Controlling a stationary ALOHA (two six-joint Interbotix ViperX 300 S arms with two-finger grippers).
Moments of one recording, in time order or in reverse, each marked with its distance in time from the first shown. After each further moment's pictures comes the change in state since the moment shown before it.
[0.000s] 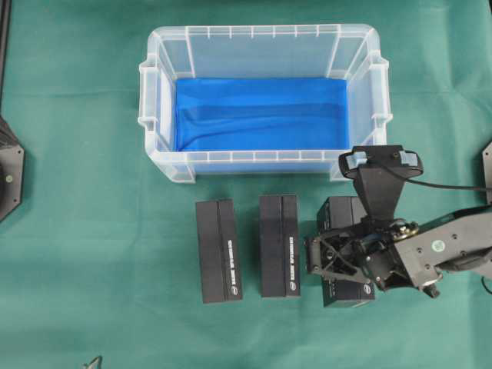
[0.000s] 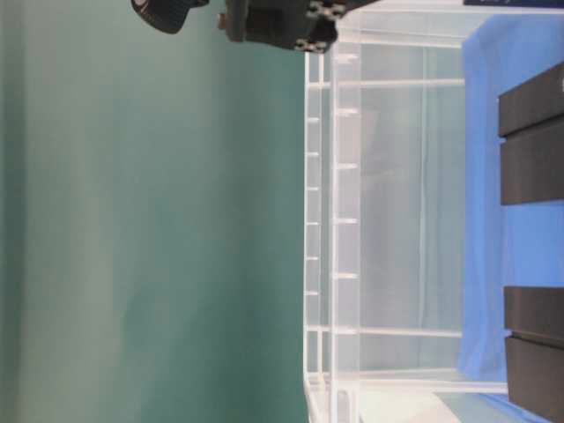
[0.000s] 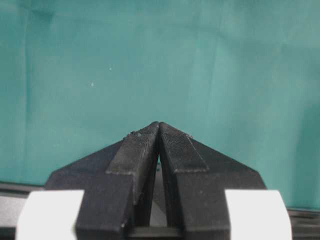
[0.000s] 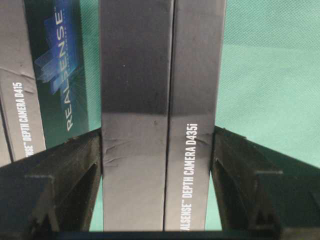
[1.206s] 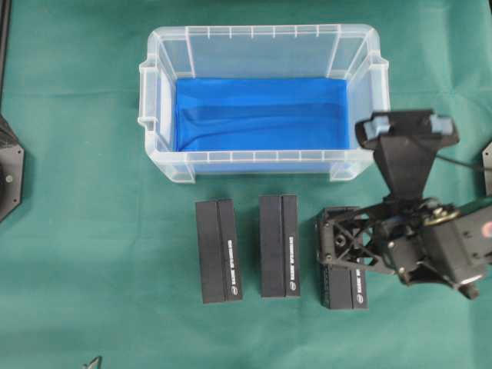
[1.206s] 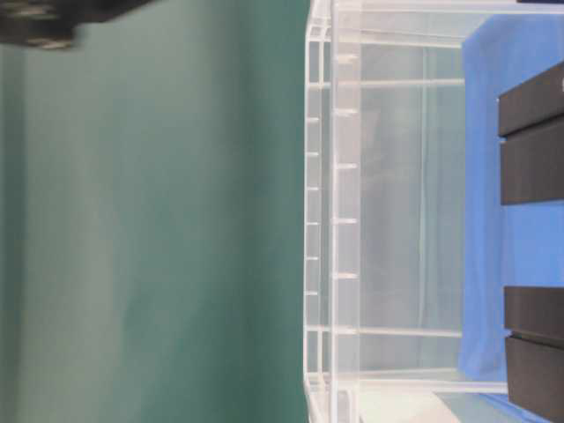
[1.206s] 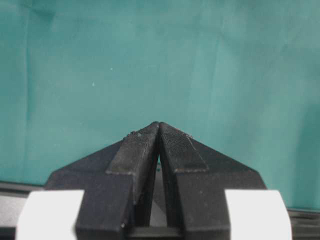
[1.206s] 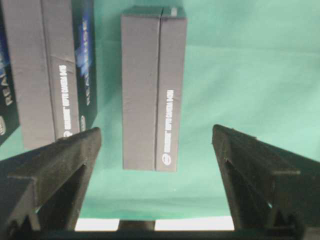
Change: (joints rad) left arm 0.005 0.000 0.000 0.000 0.000 0.002; right arm -0.021 -0.064 -0.301 -0.021 0.434 -0.101
